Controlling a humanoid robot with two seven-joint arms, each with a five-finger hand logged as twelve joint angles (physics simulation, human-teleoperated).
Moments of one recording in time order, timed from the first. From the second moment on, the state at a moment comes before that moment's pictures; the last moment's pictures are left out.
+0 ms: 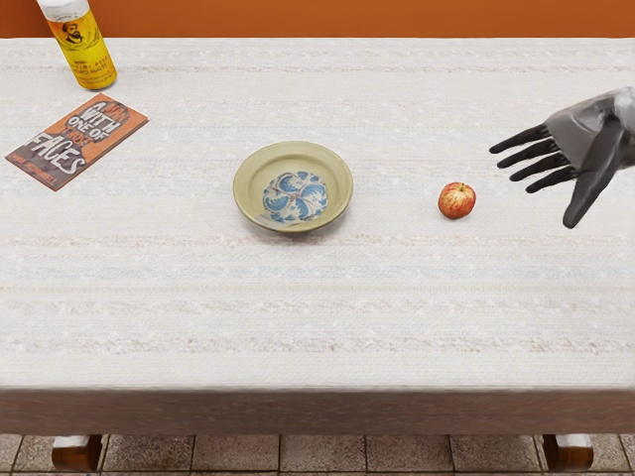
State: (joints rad) left arm 0.00 0.00 0.02 -0.09 -0.03 -0.19 0.01; right arm 1.89 -0.91 -0.53 1.27 0.30 0.61 -0.61
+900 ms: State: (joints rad) left arm 0.00 0.00 0.02 -0.09 -0.03 -0.19 0.01; right arm 1.57 -0.41 -0.41 1.08 -0.19 -0.13 -0.61
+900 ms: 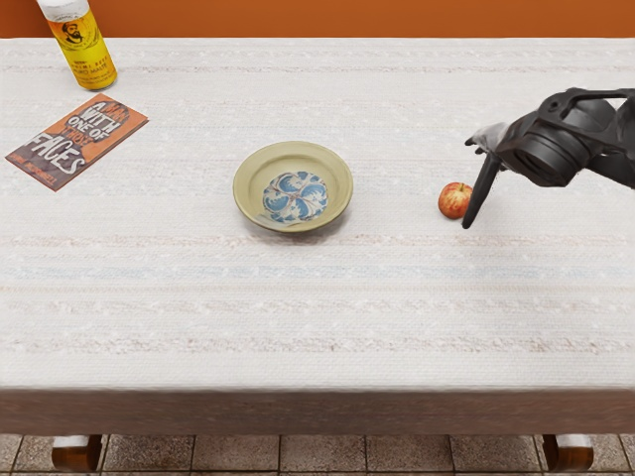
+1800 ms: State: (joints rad) left arm 0.00 0.00 0.02 -0.09 -0.03 -0.19 0.01; right arm 1.42 -0.23 -0.41 0.86 -0.28 -0.30 -0.61
